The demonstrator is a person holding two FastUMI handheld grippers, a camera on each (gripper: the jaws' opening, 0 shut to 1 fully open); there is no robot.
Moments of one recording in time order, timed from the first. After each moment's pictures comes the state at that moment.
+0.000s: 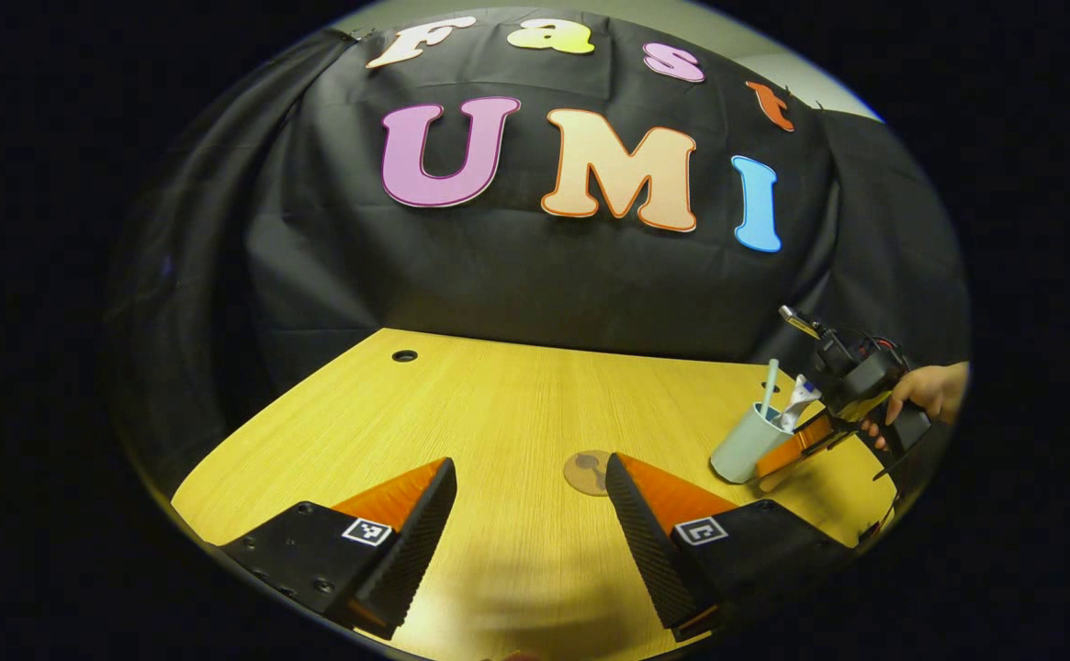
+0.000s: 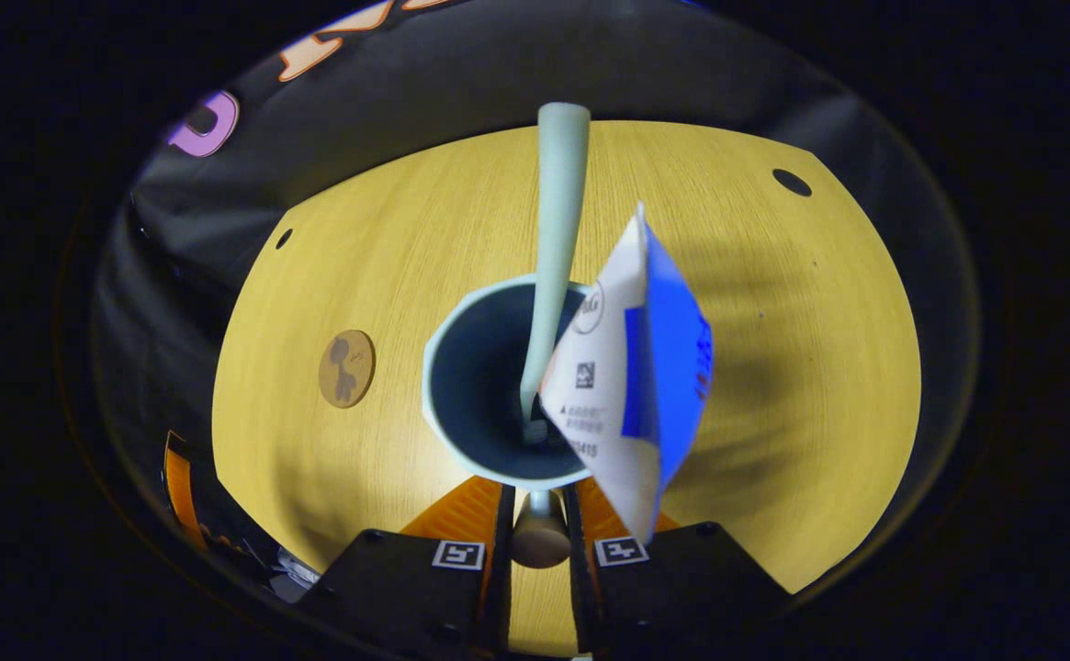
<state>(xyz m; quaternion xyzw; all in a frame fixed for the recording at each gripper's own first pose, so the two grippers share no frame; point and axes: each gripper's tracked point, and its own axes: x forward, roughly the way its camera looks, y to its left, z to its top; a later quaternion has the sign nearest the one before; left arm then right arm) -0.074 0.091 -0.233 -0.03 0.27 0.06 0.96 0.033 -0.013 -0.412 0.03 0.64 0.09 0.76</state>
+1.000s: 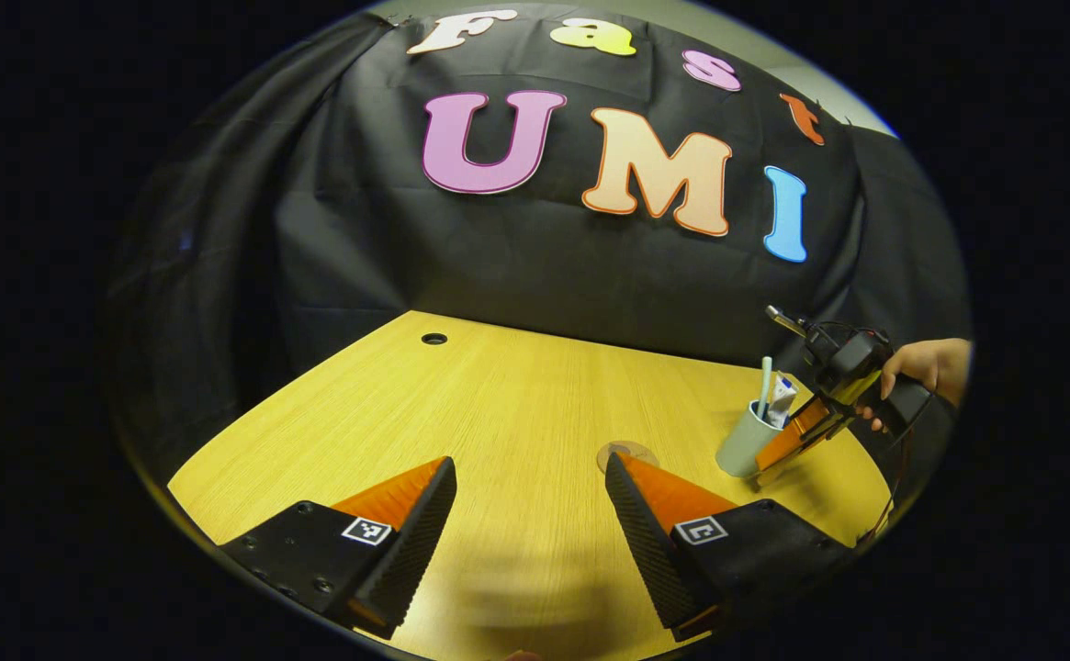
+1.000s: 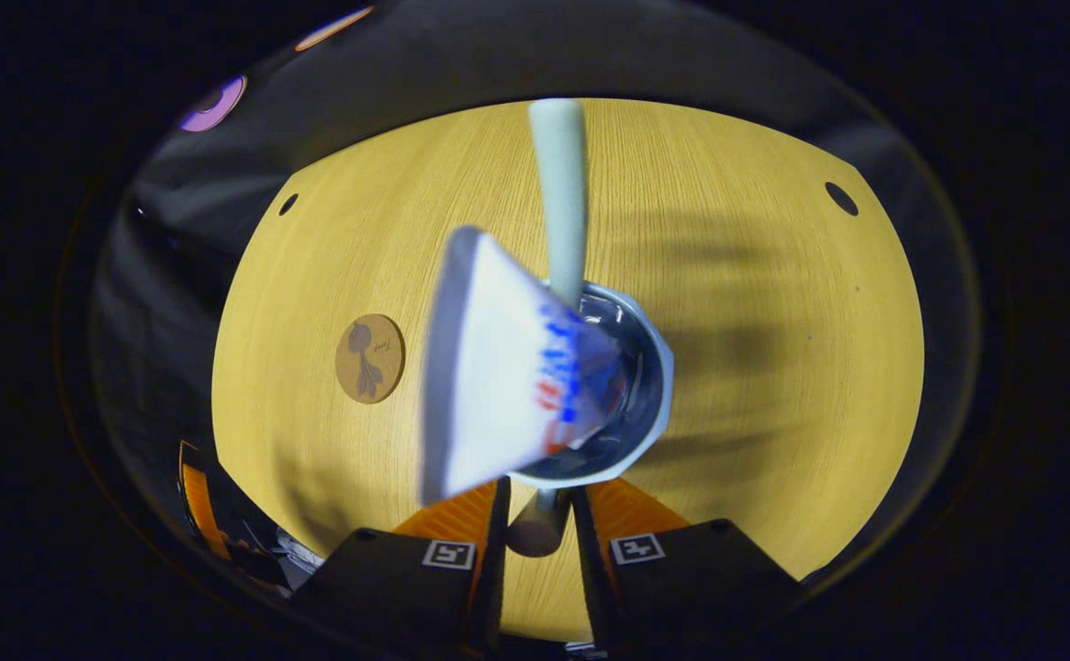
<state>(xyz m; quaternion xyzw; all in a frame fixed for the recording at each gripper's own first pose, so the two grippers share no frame) -0.096 0.130 -0.237 -0.06 0.27 0.09 0.96 0.035 0.001 -0.406 0.01 0.70 0.10 0.71</state>
